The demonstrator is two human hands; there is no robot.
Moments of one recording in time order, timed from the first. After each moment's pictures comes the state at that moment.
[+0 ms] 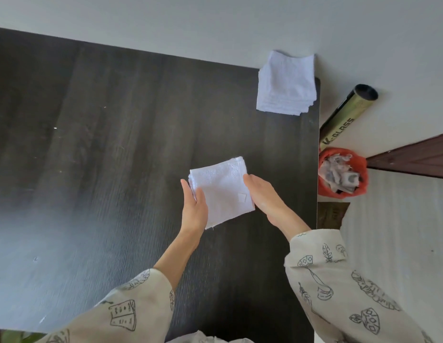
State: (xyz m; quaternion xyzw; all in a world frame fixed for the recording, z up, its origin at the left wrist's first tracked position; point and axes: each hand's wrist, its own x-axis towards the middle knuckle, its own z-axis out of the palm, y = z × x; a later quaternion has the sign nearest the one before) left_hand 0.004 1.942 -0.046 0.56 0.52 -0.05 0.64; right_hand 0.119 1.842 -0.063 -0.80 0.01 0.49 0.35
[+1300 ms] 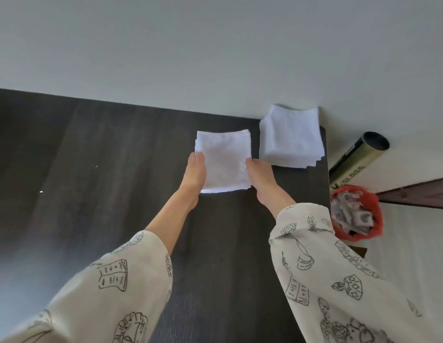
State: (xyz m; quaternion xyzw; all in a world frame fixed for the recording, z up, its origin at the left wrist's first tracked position) left_hand 0.176 2.065 -0.067 0.60 0.47 -0.04 0.64; right_hand 0.251 1.958 -0.050 -0.80 0.09 0.37 0.46
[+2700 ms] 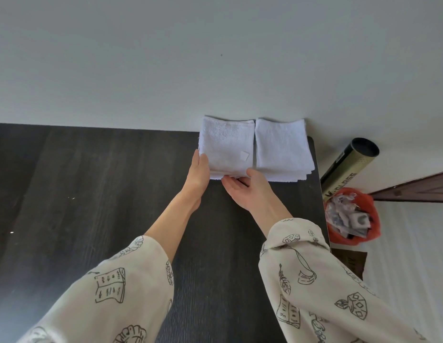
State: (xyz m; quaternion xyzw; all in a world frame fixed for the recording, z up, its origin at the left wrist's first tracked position) left_hand 0.237 2.071 -0.084 0.64 0.37 -0.02 0.67; right_hand 0.275 1.963 -0.046 -0.25 0.43 0.37 0.78
